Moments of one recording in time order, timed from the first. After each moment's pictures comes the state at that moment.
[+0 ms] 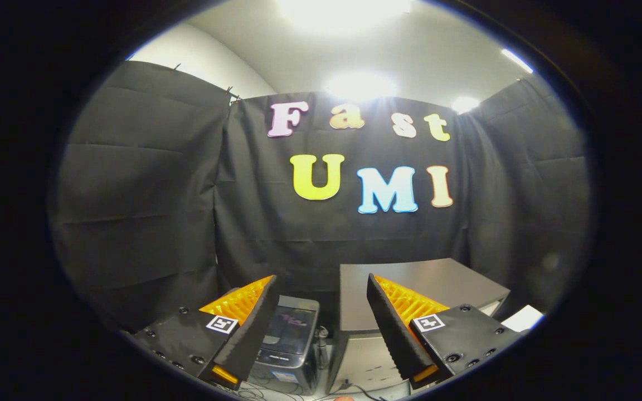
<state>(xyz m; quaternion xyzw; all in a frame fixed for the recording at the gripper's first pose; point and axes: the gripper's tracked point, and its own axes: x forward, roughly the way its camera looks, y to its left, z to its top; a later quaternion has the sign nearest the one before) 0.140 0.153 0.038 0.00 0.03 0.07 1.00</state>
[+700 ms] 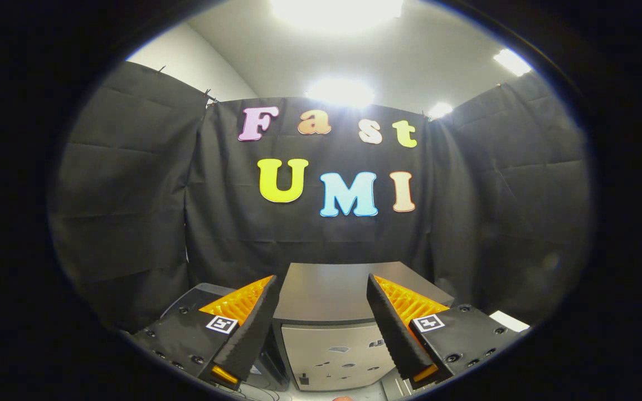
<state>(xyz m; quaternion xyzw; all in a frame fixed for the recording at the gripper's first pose) 0.108 0.064 0.047 -0.01 0.03 0.01 1.00</state>
